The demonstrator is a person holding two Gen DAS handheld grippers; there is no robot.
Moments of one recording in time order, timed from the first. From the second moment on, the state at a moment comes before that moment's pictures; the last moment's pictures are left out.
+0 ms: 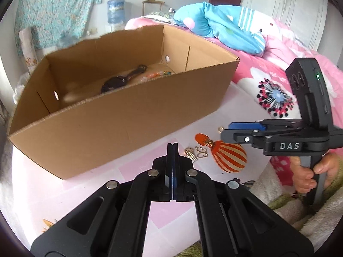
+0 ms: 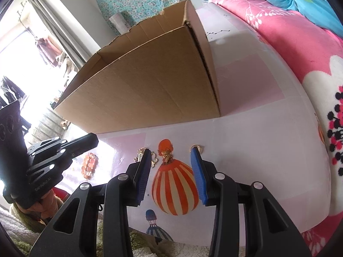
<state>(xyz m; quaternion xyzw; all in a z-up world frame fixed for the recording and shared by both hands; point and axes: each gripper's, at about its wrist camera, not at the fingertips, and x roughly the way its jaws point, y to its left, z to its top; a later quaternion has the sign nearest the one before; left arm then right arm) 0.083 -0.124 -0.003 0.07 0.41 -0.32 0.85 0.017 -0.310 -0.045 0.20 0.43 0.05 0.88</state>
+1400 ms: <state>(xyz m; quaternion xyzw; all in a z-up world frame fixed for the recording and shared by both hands) 0.101 -0.107 -0.034 0.04 0.45 -0.28 0.84 0.023 -0.305 -0.046 0.15 0.44 0.02 0.89</state>
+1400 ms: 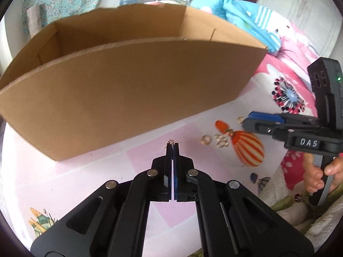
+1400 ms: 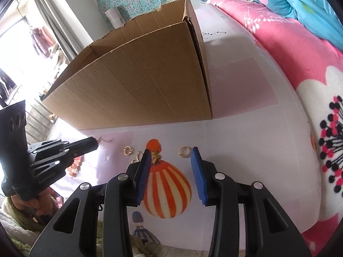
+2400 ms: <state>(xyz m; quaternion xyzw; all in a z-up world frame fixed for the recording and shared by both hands) 0.102 -0.105 -0.044 0.05 0.45 -0.29 0.84 0.040 -0.295 -0.047 -0.04 0.47 0.08 0.88</state>
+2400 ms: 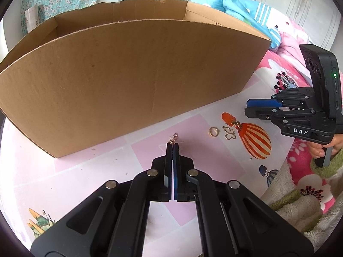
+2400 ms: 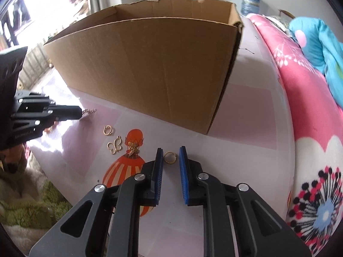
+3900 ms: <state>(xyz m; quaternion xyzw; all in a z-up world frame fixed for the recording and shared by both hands) 0.095 -0.103 -0.025 0.06 0.43 -0.30 0.85 0.044 -0.300 -0.049 -0.04 0.45 0.10 0.89</state>
